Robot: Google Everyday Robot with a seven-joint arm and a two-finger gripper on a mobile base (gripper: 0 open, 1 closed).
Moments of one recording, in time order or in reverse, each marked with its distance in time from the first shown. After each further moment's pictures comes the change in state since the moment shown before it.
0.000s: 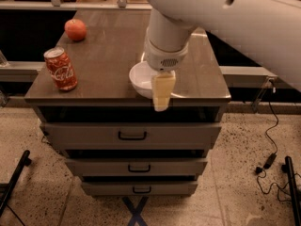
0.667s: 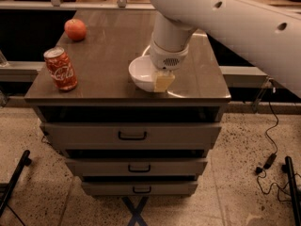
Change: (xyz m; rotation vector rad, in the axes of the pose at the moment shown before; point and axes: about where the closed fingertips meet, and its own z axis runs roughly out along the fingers) arm 0.022 -0.018 0.036 -0.079 -0.004 0.074
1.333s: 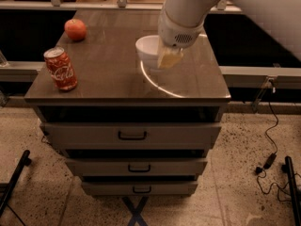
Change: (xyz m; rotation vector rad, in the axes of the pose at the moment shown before) arm 0.004 -0.018 -0.065 0.130 -0.053 -0.001
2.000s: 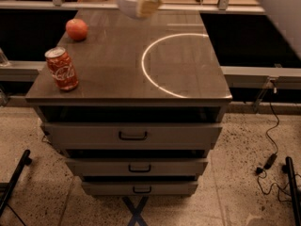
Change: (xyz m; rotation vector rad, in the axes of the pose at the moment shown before) arm -0.056 -0.090 -0.073 0.223 0.006 -0.119
